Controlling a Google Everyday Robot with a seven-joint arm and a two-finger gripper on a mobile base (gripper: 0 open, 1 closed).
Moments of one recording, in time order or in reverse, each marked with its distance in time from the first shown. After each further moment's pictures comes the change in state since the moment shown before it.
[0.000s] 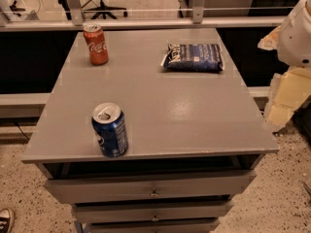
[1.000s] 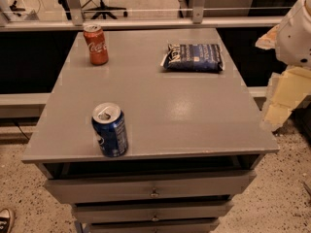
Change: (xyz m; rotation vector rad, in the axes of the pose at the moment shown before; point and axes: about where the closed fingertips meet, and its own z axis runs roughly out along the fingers) arm -0.006 0.001 0.000 0.001 -0.020 -0.006
